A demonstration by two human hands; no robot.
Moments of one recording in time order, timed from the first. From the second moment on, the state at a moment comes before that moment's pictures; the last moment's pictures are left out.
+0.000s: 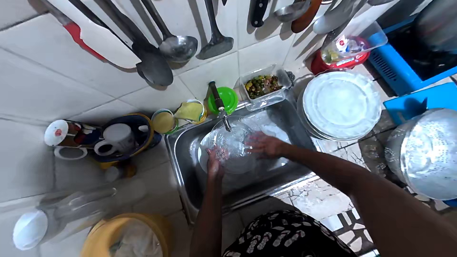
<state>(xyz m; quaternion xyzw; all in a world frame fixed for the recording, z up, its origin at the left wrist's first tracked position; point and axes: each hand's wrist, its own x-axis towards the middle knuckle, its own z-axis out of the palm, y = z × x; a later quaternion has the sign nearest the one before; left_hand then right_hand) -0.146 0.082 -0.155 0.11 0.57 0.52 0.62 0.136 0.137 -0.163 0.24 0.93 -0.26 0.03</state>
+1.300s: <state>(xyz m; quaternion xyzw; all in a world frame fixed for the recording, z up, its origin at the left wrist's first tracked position) -0.086 0.143 -0.124 0.24 0.41 0.26 0.84 0.194 0.085 0.010 0.62 0.53 -0.47 -0.33</state>
